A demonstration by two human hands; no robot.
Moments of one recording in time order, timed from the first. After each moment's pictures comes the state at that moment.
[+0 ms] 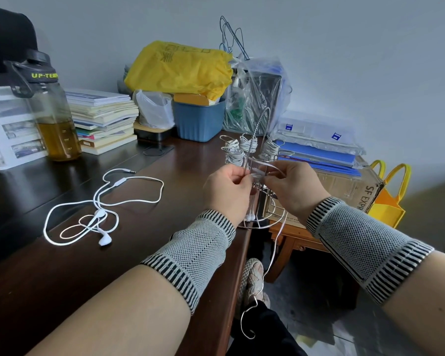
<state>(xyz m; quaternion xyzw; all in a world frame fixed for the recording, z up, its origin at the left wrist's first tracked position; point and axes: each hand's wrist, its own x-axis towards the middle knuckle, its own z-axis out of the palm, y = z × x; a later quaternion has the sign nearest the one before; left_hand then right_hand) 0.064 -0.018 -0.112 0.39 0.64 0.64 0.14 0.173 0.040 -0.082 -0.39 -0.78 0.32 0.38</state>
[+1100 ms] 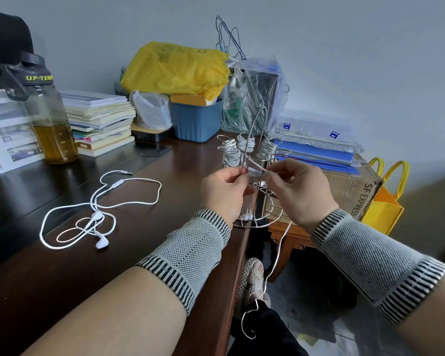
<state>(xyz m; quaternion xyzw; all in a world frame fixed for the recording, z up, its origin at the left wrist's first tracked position) 0.065 -0.015 -0.112 0.33 0.53 0.72 0.29 0.188 0.023 -0.082 -0.38 -0.80 0.19 0.43</state>
